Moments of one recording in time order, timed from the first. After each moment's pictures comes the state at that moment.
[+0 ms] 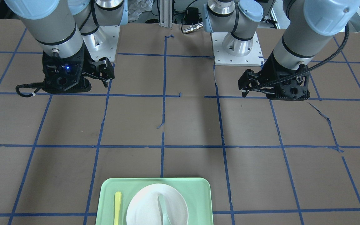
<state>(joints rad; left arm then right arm) -1.52 -1.66 -1.52 -1.62 1.59 0.08 1.67 -1.42 1.39 -1.40 -1.60 -0.02</state>
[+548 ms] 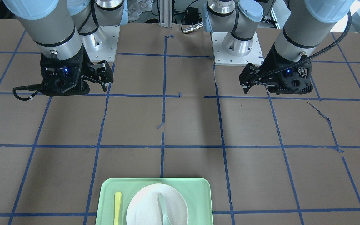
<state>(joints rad) -1.52 -1.64 -1.52 -1.62 1.60 0.09 1.67 -1.41 1.40 -1.45 -1.61 -0.02</state>
